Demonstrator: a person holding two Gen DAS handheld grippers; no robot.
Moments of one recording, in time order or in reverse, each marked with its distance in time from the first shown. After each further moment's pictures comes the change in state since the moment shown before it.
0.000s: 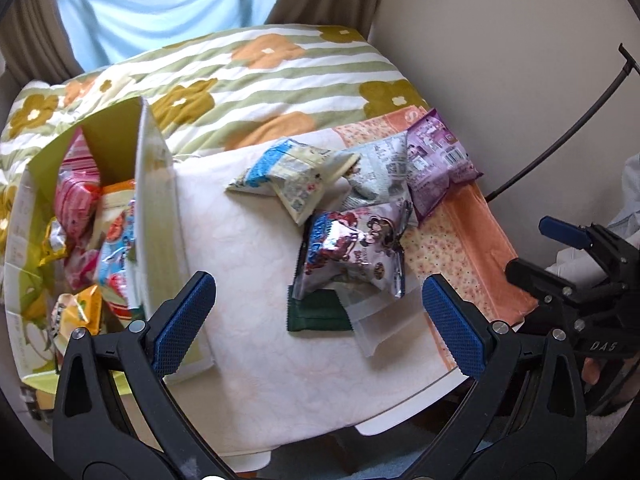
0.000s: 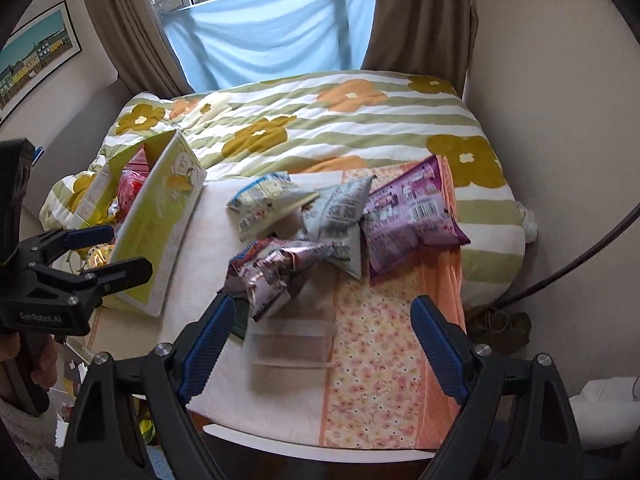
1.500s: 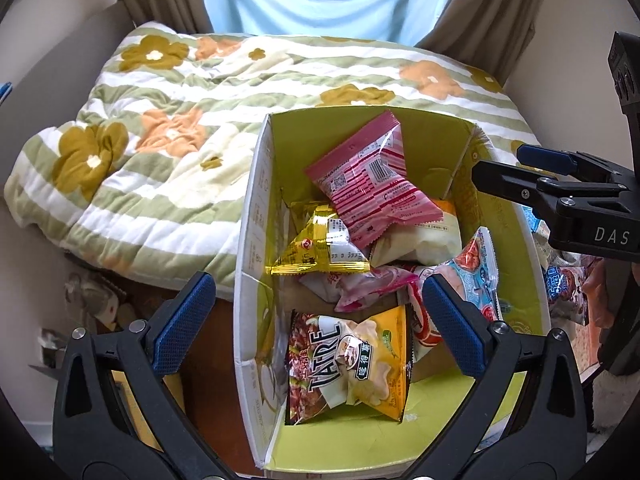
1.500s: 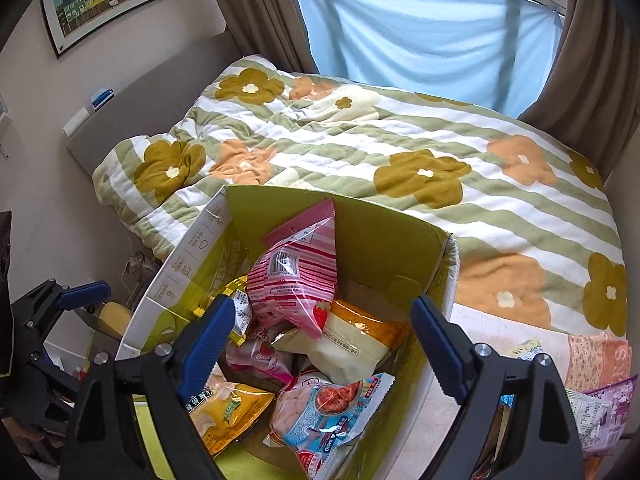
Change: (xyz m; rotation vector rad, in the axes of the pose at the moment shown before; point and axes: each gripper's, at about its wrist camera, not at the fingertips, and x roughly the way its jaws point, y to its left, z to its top) left arm -0.066 0.317 -0.021 -0.281 -0.059 0.245; right arm 0.133 0.312 0.176 -0.306 -0.001 0.245
